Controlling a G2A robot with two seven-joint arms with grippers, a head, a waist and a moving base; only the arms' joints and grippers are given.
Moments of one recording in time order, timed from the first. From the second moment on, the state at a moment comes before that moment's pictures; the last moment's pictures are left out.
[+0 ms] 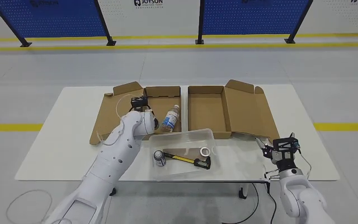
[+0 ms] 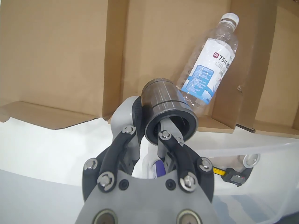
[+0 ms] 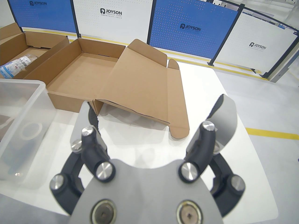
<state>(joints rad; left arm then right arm) 0.78 -1.34 -1.00 -1.22 1.07 0.58 -1.10 -1.73 -1.15 1.60 -1.80 -1.33 0.00 0.00</state>
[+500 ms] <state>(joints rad) 0.72 -1.37 -0.96 -1.07 1.07 0.58 -1.10 -1.73 -1.15 1.60 -1.80 -1.33 0.00 0.00</state>
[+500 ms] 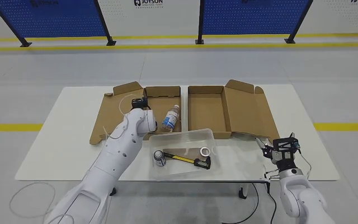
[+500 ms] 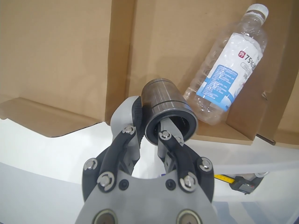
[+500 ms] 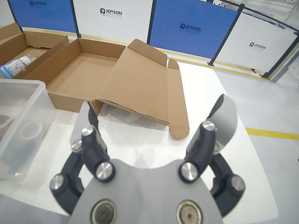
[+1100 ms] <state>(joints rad) 0.76 -1.37 -0.97 -1.22 1.17 0.62 -1.06 -1.73 -1.15 1.60 -1.80 -1.33 0.00 0.00</state>
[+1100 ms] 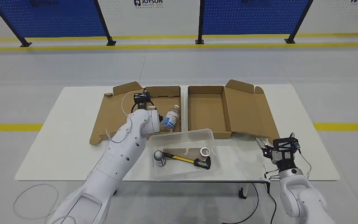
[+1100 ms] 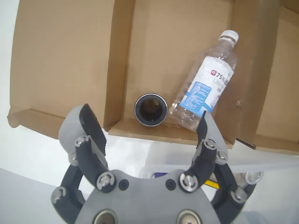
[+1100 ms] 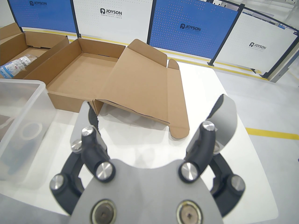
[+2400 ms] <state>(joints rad) 1.20 -1.27 -1.10 -1.93 1.15 -0.18 -1.33 -1.73 -1.15 1.60 -1.80 -1.33 0.00 0.00</state>
